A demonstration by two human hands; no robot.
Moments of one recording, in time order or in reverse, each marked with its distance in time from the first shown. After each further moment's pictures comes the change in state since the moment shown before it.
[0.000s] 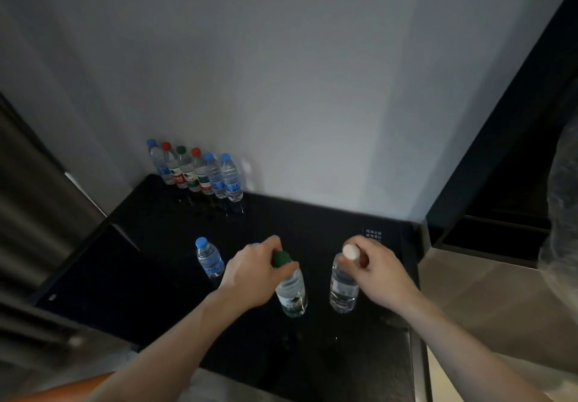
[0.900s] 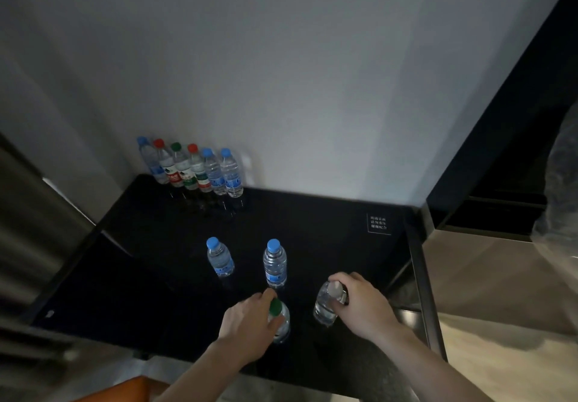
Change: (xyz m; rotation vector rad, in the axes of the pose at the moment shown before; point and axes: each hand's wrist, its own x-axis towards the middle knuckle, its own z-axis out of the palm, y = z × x) left_hand -0.045 -0.105 0.035 0.193 -0.235 0.053; right_hand -0.023 -0.027 0.114 -0.166 -0.158 0.264
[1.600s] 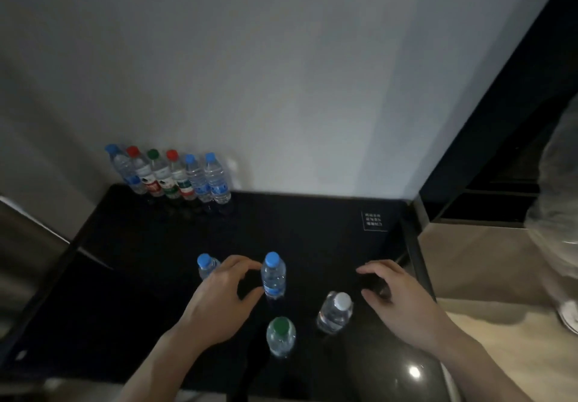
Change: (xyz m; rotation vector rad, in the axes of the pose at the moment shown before) left_hand 0.041 -0.044 -0.091 -0.245 0.127 0.159; right_hand -0.009 -0.009 -0.060 0.108 0.084 0.000
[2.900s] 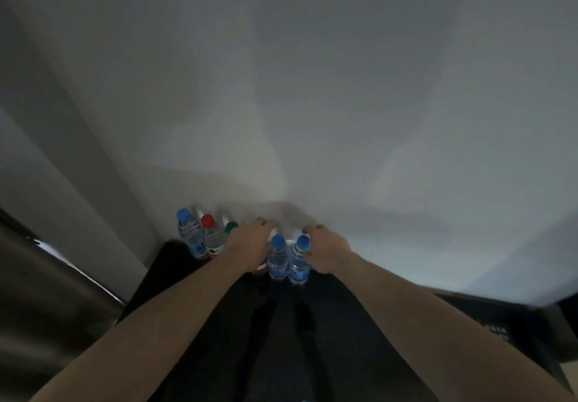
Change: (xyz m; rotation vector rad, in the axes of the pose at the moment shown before) left_hand 0.335 -0.240 -0.186 0.489 0.018 0.047; right_hand 0.458 -0.294 0.130 -0.417 -0.149 -0.094
